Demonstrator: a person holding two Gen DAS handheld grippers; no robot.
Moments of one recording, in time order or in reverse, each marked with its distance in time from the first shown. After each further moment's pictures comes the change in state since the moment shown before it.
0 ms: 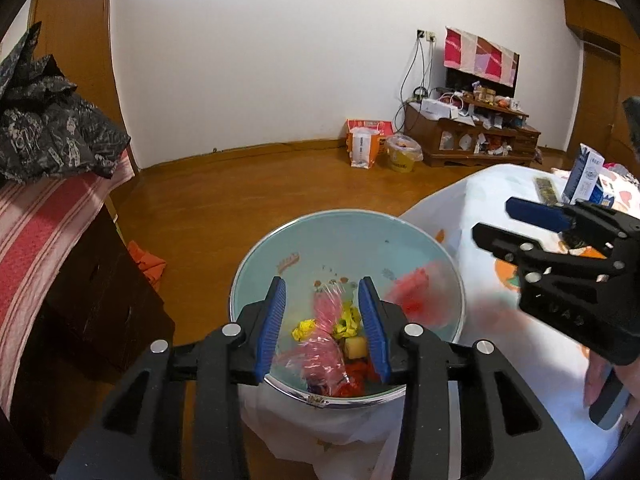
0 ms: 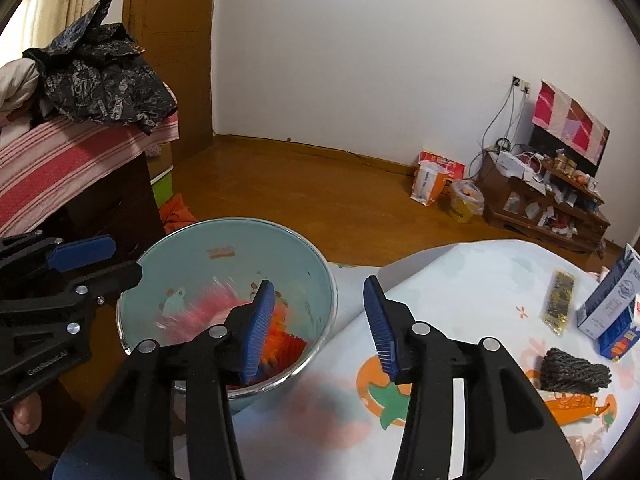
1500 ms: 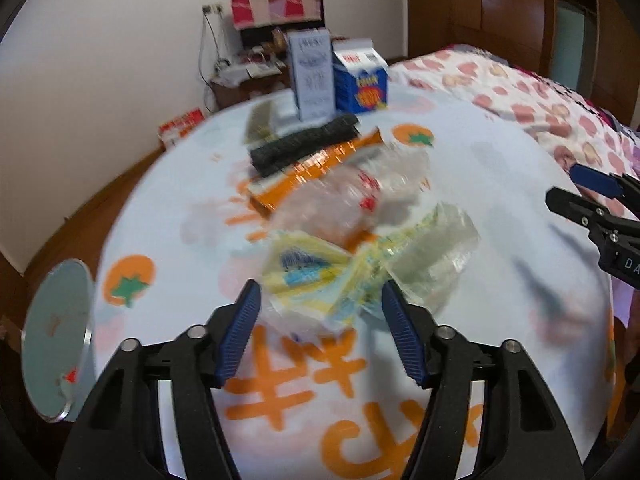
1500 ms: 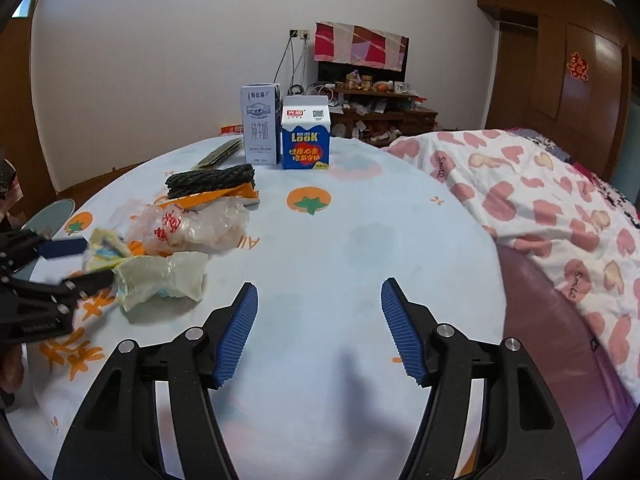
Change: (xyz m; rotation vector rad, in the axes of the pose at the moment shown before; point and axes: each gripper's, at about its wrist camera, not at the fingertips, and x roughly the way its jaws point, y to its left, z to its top) left arm -0.030 -0.298 -0.051 0.485 0.115 -0.441; right arm -0.229 -0.221 -0.226 0.442 0.029 -0.506
